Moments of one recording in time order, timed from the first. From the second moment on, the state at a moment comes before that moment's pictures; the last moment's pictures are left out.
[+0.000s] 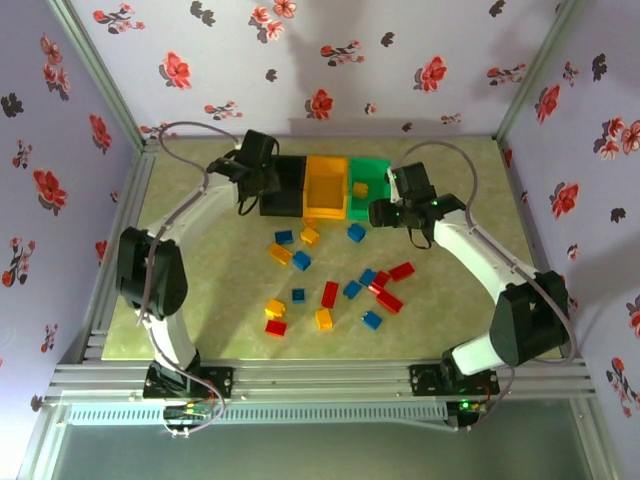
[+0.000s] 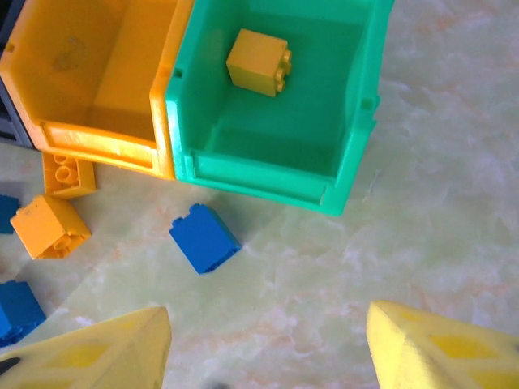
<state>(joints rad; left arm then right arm) -0.46 1.85 1.61 -0.66 -0.24 -0.51 0.41 1.44 1.13 -0.59 0.00 0.23</state>
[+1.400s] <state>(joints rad) -0.39 1.27 1.05 -0.40 -0.11 -0.39 0.72 1.90 1.35 -0.42 -0.07 0.28</state>
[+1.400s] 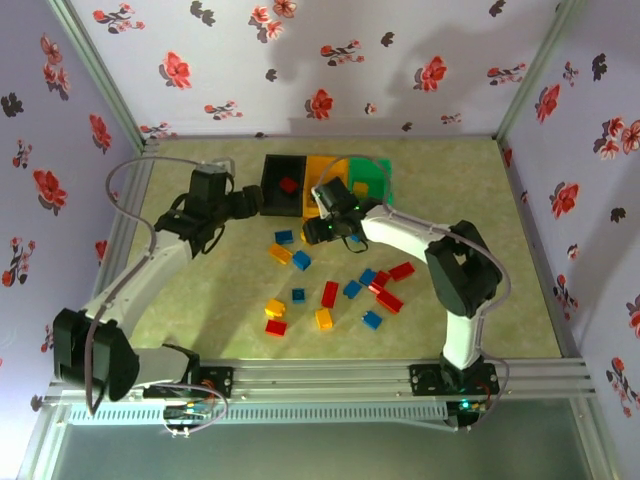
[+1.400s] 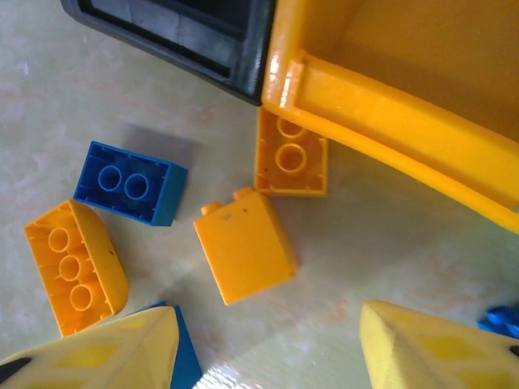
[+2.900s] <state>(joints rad) -0.44 1.29 1.04 -0.41 -0.12 -0.41 0.74 1.82 1.39 -0.50 0.04 0.19</state>
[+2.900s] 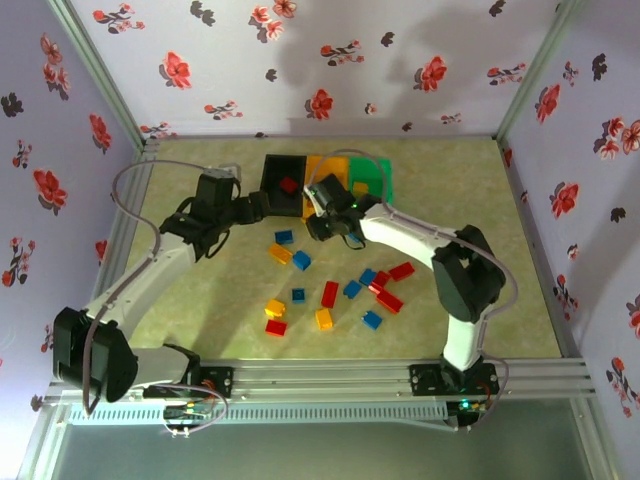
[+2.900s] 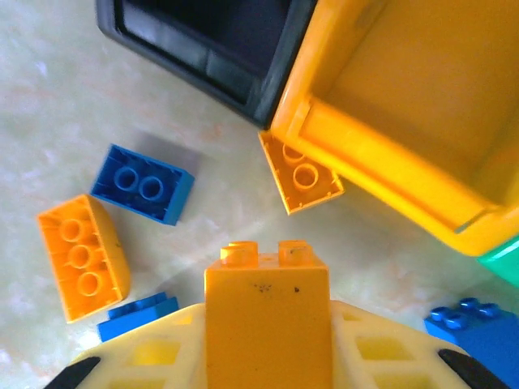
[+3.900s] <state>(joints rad) -0.53 1.33 0.98 -0.42 -0.13 -0.60 0.35 1.98 1.62 -0.57 0.11 0.13</state>
